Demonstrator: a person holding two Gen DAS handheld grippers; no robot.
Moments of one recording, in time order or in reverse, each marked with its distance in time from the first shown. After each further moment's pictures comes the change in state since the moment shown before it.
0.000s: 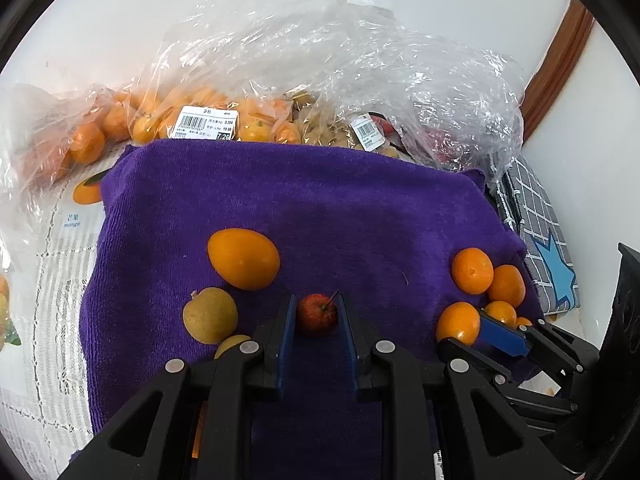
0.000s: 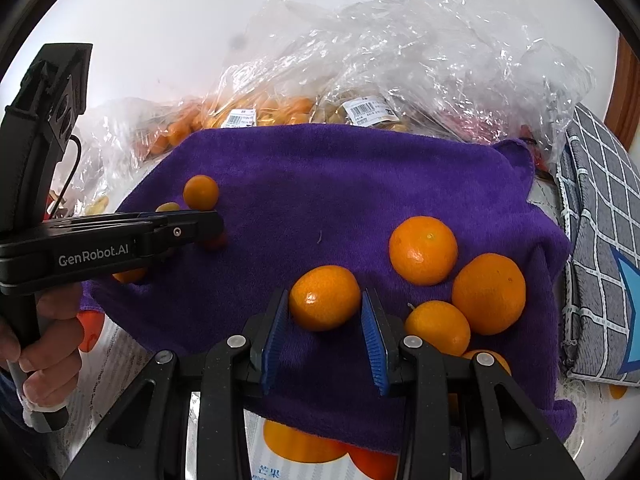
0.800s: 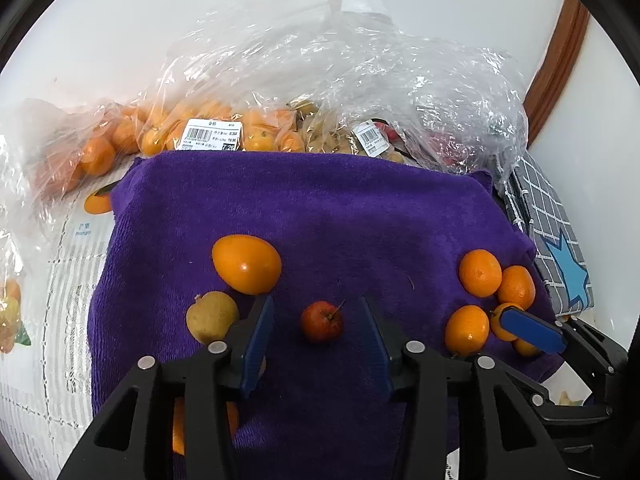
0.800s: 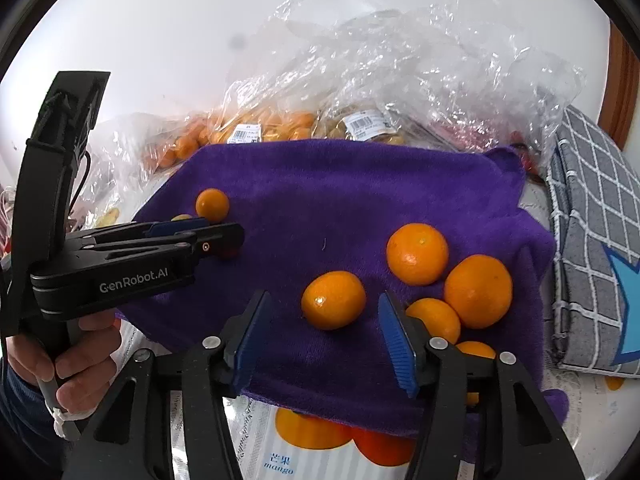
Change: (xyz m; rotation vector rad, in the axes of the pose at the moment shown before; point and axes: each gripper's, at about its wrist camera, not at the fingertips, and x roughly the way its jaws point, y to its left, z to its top) left arm -0.002 -0.005 -0.001 0.013 -0.042 0.052; right arm -0.021 0.004 -0.003 0.023 -0.040 0.009
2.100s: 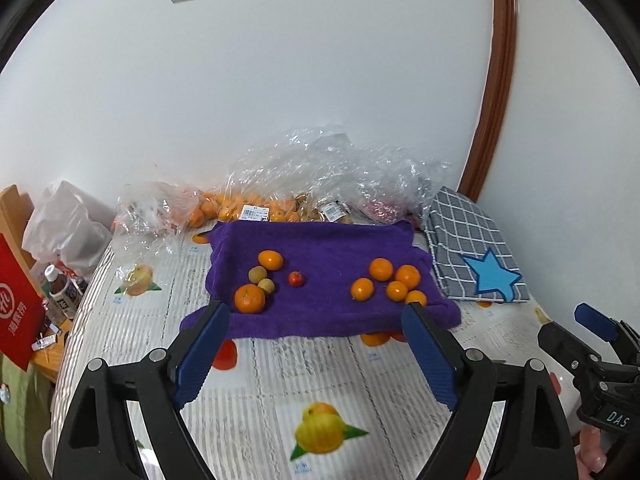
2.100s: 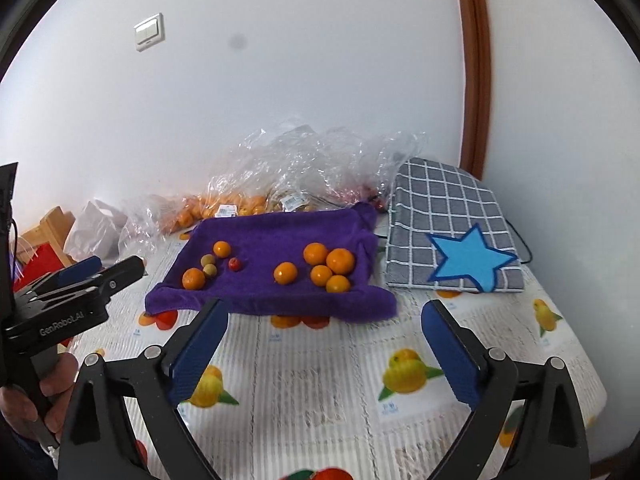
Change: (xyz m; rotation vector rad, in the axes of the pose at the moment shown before) left arm -0.239 -0.067 -0.100 0.034 -0.306 0.116; right arm -0.251 0.011 -0.075 0.132 -0.238 -0.214
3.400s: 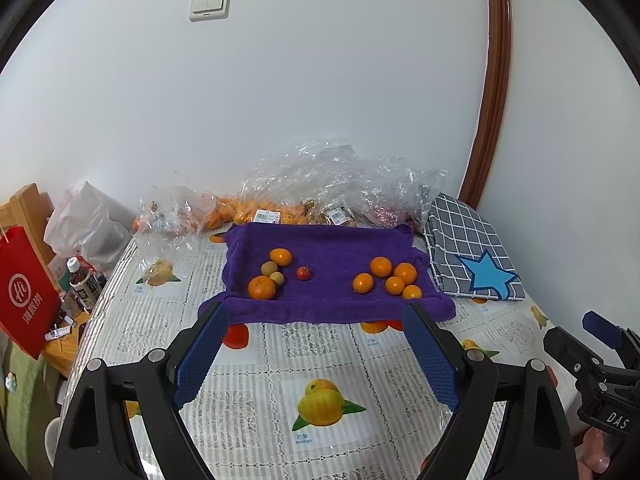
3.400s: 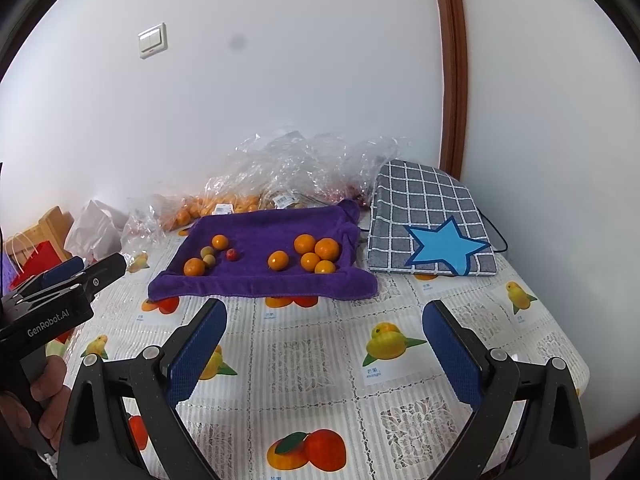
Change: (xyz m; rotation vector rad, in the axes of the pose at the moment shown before) left arm -0.041 -0.009 -0.020 -0.012 -0.043 0.048; right arm -0.044 -0.006 -0.023 0.008 -0.024 -0.028
